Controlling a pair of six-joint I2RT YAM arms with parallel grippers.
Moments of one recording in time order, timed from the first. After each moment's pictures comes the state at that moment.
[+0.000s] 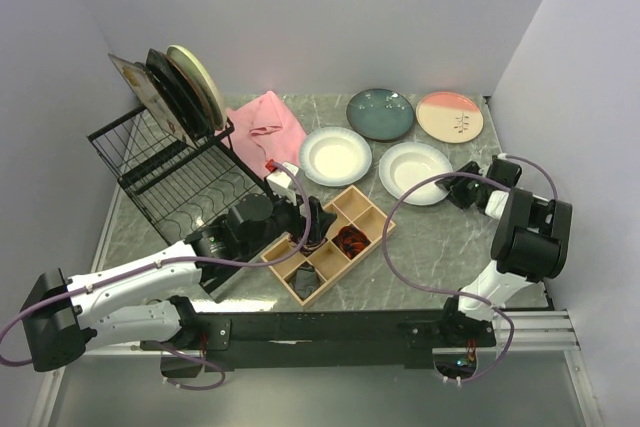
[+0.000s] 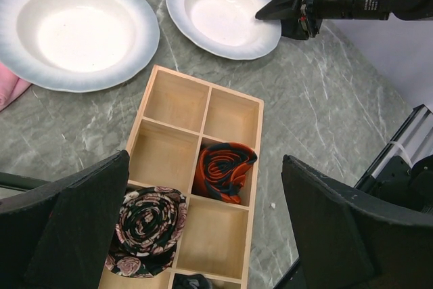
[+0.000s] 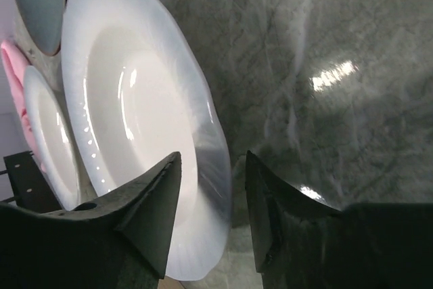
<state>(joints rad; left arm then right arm) -1.00 1.05 0.71 0.12 -0.21 -0.40 -0.38 1.68 0.72 0.18 -0.49 0.63</state>
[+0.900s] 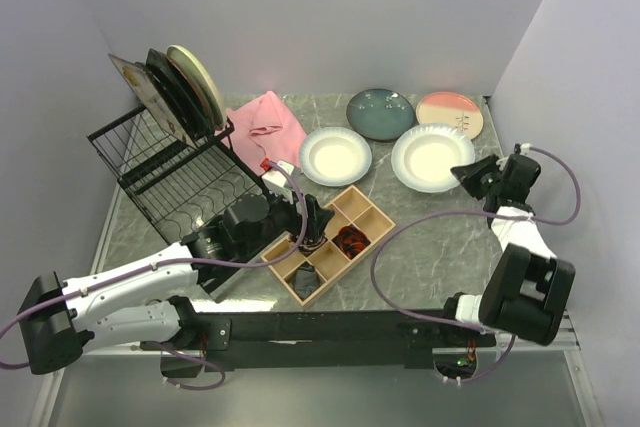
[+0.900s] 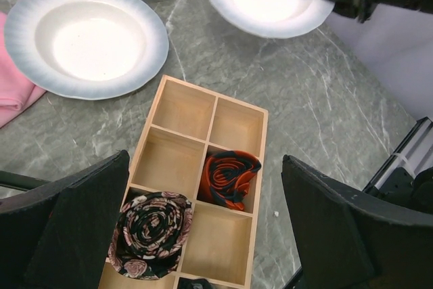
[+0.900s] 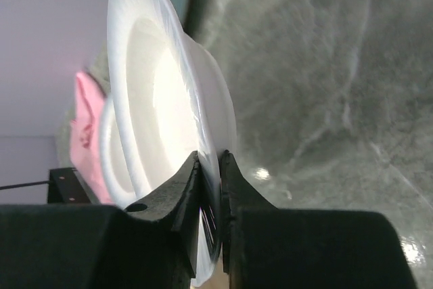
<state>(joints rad) -1.00 1.02 0.71 0.12 -0.24 -0.39 -0.39 1.31 0.66 0.11 -0.44 0.69</state>
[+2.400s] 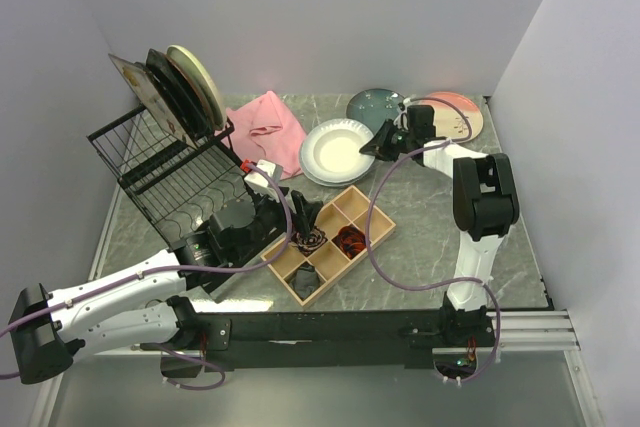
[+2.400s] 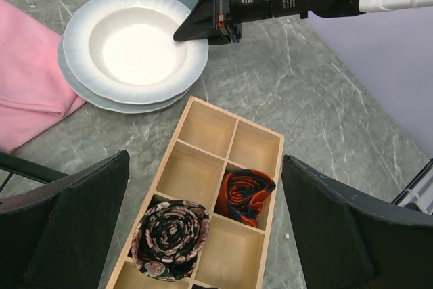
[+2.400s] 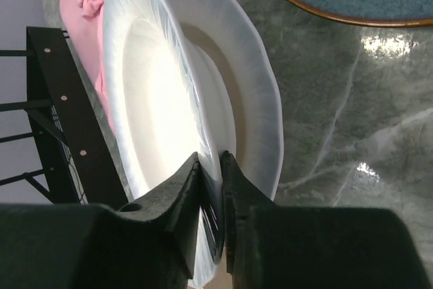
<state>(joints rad) -1.00 0.93 0.67 0.13 -0.36 -0.39 0.13 2.00 1.30 0.02 -0.56 0.65</state>
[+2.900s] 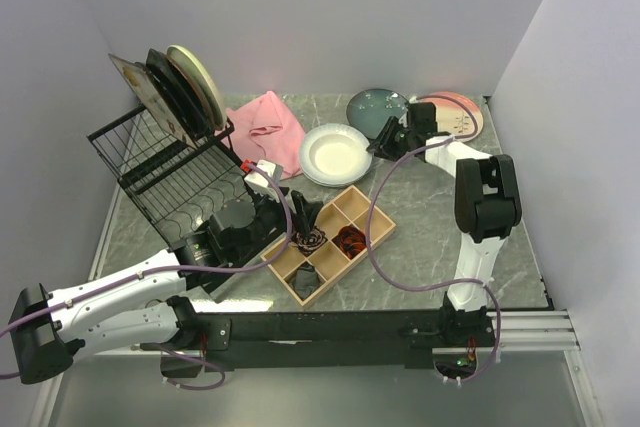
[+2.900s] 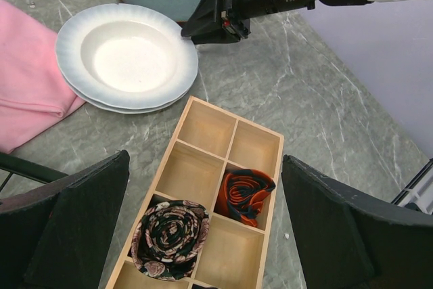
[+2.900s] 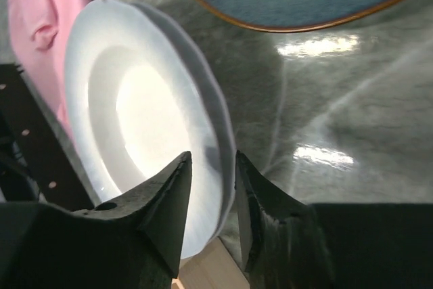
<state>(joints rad) -1.00 0.93 0.67 0.13 -0.36 -0.39 0.13 1.99 1.33 -0.10 -0.41 0.63</state>
